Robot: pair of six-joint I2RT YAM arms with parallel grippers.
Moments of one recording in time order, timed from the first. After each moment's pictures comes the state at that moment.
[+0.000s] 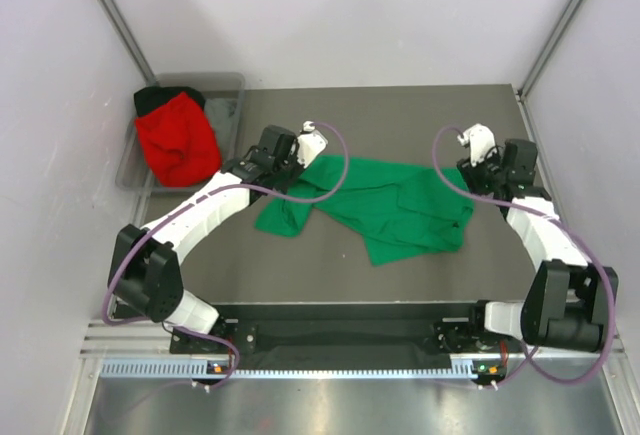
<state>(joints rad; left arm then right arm) -0.53 1.49 1.17 -0.45 -0.11 0.39 -0.12 1.29 0.80 -0.14 -0.22 -0.56</state>
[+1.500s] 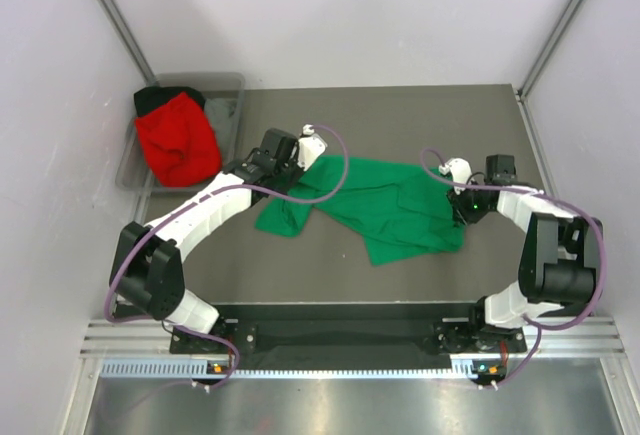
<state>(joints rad) -0.53 1.51 1.15 -0.45 -0.12 0.37 -0.12 1.52 0.79 -0.40 -0.38 -0.74</state>
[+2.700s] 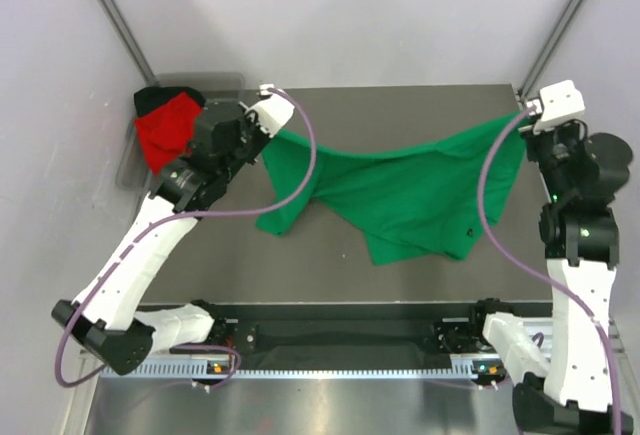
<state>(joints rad) -0.53 1.20 1.38 -0.56 -0.23 0.49 -0.12 0.84 1.18 -0.36 -0.16 -0.47</state>
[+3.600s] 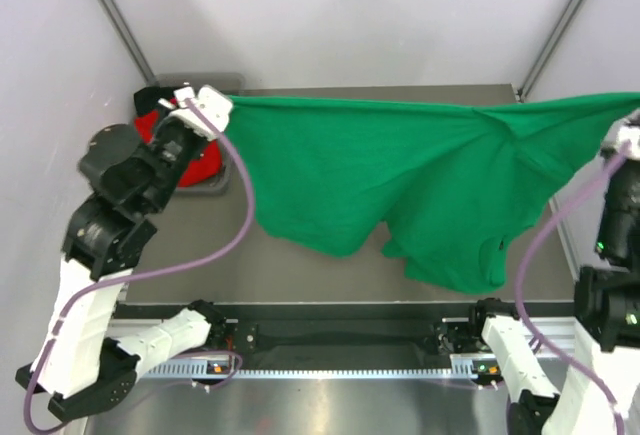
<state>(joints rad) -0.53 0.98 1.69 -0.65 -0.24 0.64 -0.12 0.69 1.57 -0.40 0.16 -0.50</state>
